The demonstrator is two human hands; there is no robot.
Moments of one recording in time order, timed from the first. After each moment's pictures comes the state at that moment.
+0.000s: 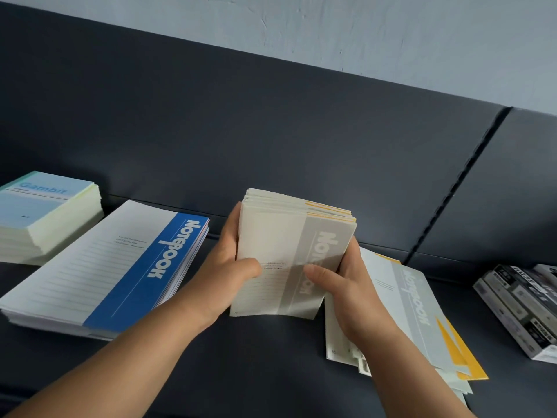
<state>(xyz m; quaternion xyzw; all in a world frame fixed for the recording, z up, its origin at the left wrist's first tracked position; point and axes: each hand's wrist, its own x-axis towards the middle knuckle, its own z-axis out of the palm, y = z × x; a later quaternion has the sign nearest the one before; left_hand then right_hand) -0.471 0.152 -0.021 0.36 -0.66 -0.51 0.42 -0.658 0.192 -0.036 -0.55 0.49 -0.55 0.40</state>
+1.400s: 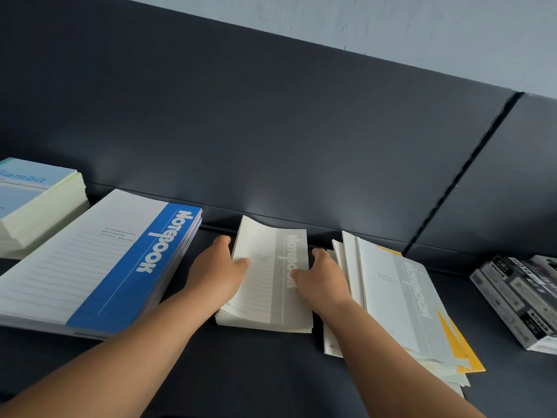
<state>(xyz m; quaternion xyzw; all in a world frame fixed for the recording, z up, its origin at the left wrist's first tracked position) -0.483 0.113 -0.064 0.65 -0.66 -0.29 0.24 -0.647 0.148 -0.061 -0.49 0.79 -0.26 0.25</state>
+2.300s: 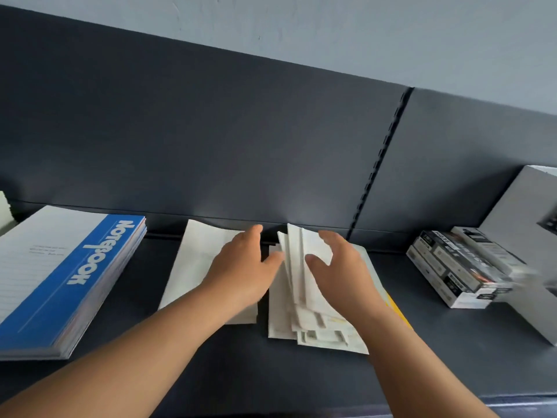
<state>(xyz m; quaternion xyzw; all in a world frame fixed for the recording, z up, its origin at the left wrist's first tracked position) -0.570 0.176 -0.016 0.50 -0.79 -0.28 0.22 -0.721 0.232 -0.022 -0.51 0.78 -0.34 0.15</state>
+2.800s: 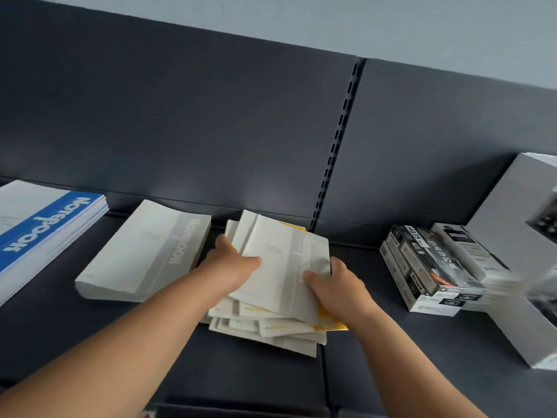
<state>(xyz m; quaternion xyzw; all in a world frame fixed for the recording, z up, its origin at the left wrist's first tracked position) -0.683 0.196 -0.039 0.68 -0.59 -0.40 0.16 -0.854 0.254 -0.059 -0.44 0.83 -0.21 0.26</state>
